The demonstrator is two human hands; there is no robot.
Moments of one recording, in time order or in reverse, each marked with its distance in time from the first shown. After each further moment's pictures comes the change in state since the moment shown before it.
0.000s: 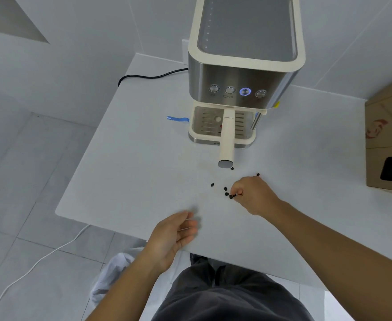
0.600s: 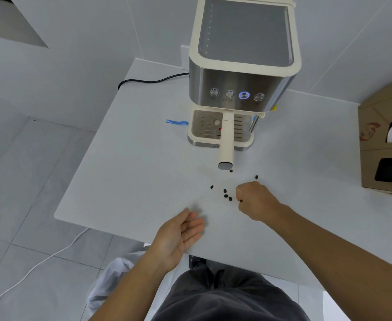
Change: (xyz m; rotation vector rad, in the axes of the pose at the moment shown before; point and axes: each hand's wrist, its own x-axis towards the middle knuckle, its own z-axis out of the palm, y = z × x) left_hand 0.005 0.000 0.009 -0.133 -0.024 -0.087; right_hand -0.001 0.003 0.012 -0.146 -0.040 0.155
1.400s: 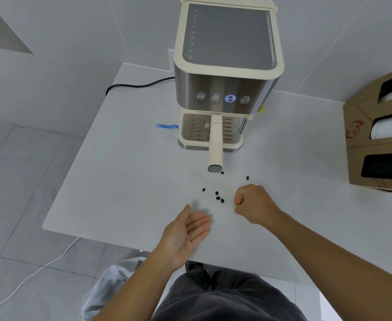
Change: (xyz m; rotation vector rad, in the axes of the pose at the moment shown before) left_hand 0.010 -0.004 0.025 -0.052 -0.080 -0.056; right_hand -0.024 0.005 -0.012 0.410 0.028 0.135
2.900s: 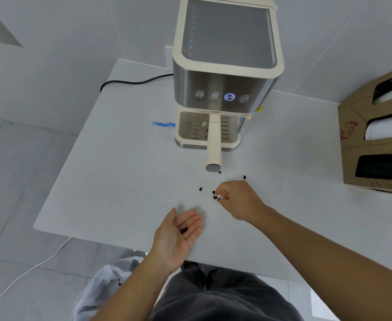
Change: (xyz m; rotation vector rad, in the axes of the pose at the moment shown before) left_hand -0.007 0.002 0.000 -0.190 0.035 0.014; right_hand 0.002 -0.022 0.004 -0.056 -0.007 -0.171
